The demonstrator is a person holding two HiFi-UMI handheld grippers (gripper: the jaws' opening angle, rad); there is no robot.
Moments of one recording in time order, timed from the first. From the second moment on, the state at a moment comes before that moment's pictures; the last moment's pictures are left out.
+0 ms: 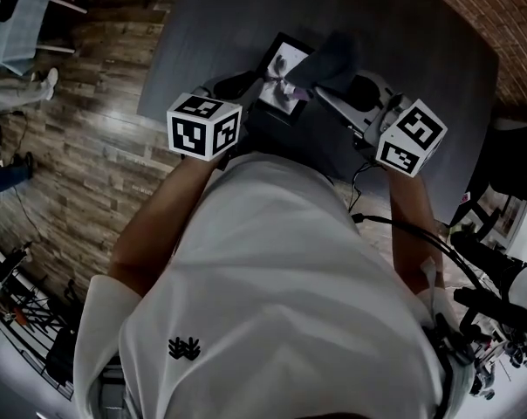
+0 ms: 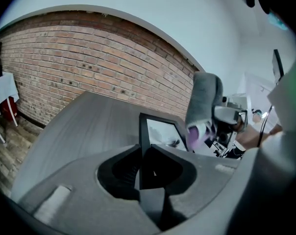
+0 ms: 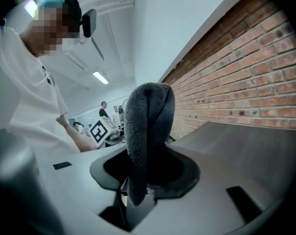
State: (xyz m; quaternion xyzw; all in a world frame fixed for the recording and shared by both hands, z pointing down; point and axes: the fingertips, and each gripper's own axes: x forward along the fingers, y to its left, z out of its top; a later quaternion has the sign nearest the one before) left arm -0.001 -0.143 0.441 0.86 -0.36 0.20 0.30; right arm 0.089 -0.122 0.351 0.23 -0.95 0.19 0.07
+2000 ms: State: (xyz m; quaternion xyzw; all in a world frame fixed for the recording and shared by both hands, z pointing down) left arm -0.025 -0.137 0.434 0.88 -0.32 0.21 0.27; right arm -0.007 -0.151 0.368 0.22 -0.94 0.08 0.24
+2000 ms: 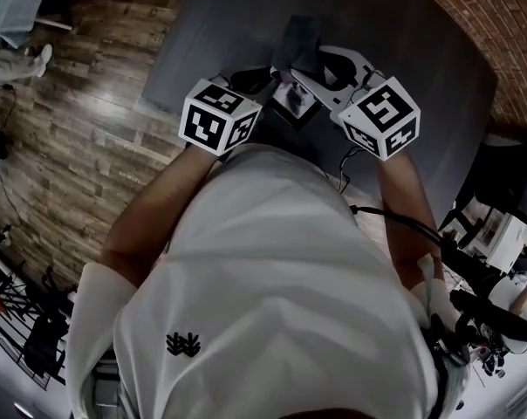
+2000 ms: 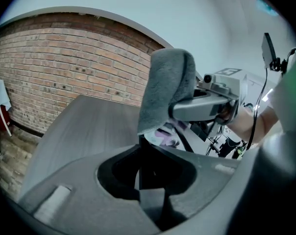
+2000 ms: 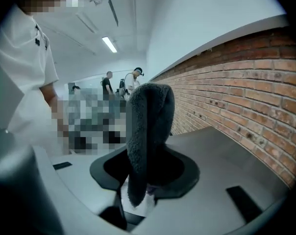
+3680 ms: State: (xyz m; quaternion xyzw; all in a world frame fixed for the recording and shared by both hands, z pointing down) left arm -0.063 -0.167 0.421 0.88 -0.32 0.18 0.29; right arm 0.107 -0.173 0.390 0.33 -0.90 0.17 0.21
